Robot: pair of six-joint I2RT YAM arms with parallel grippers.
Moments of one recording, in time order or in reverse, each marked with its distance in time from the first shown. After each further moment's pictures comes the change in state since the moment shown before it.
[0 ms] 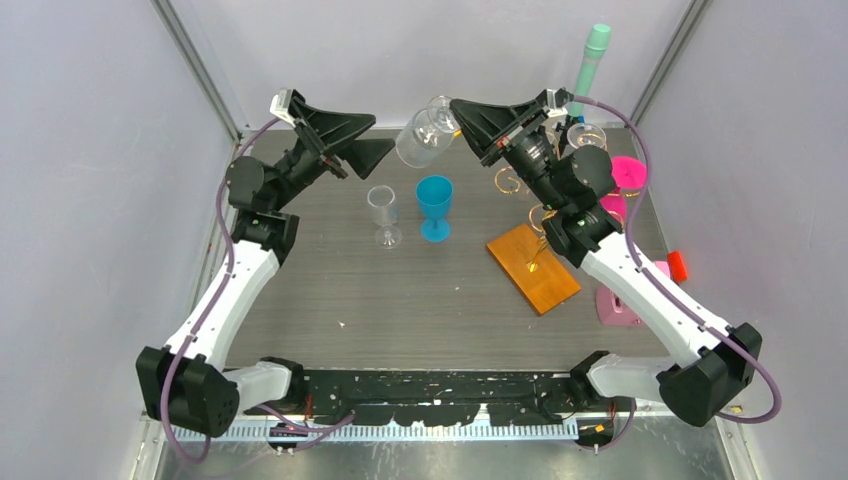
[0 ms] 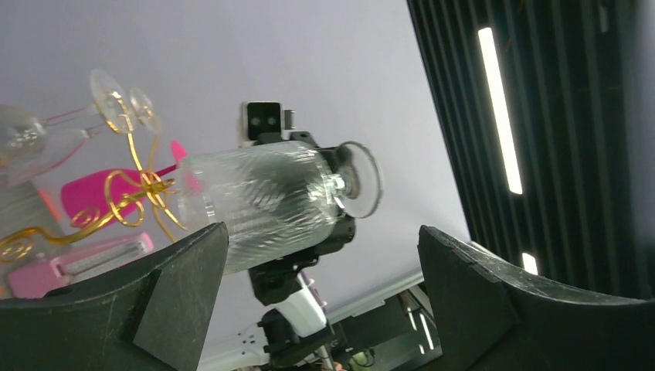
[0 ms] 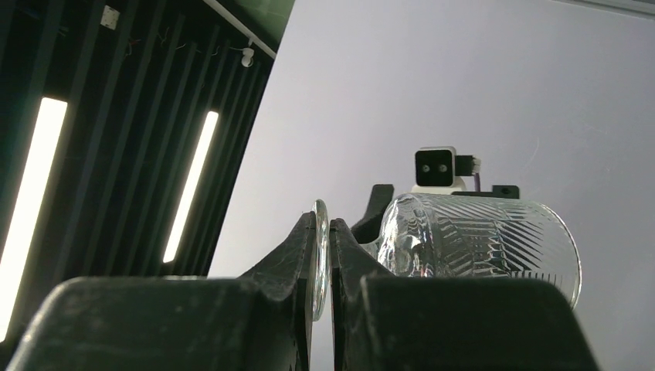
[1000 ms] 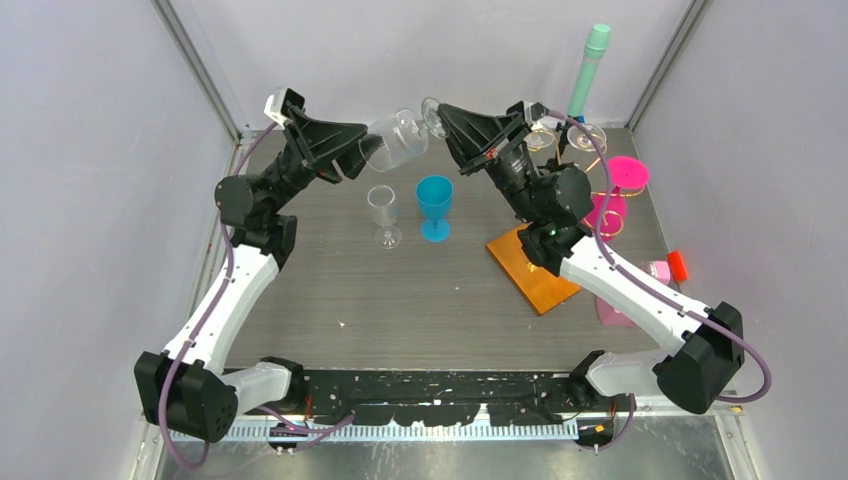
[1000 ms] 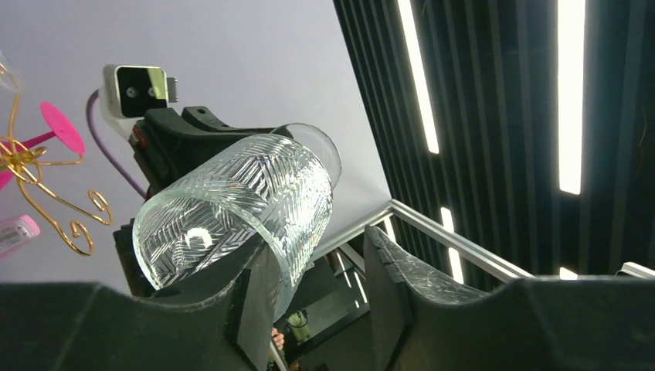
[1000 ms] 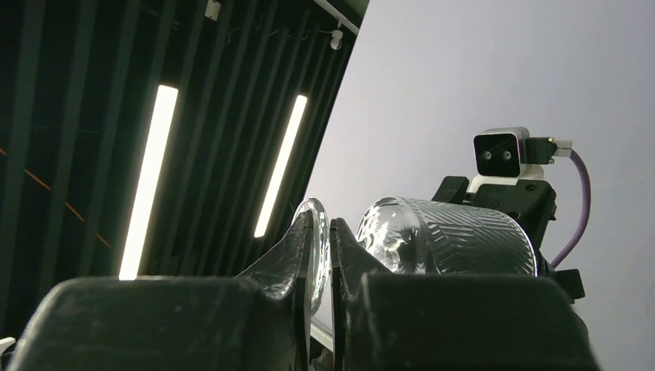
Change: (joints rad) left arm -0.010 -0.044 -0.020 0.184 0.022 -0.234; right arm 0.113 0.047 -0.059 0.299 0.078 0.119
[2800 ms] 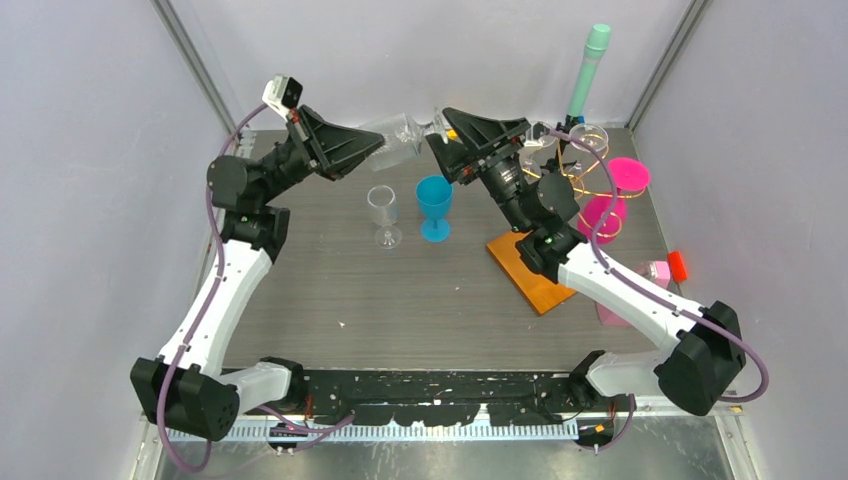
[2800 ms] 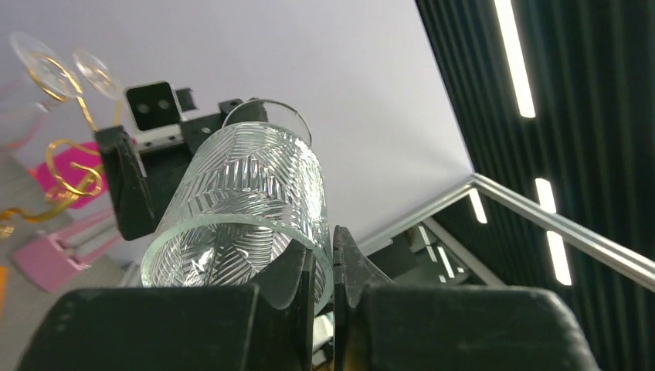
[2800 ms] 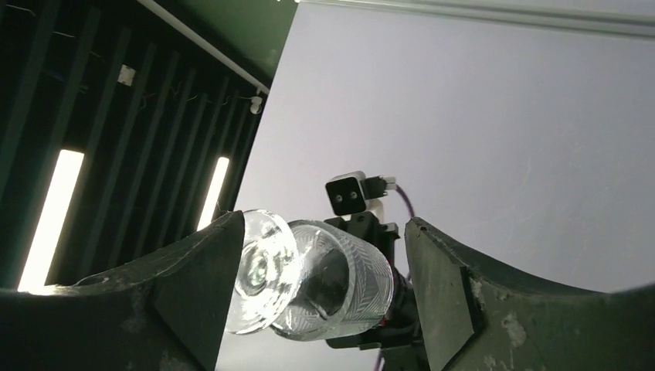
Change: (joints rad) left arm 0.025 0.009 0.087 -0.170 0.129 0.228; right arm 0.011 -0.002 -0.114 -0.051 0.153 -0.090
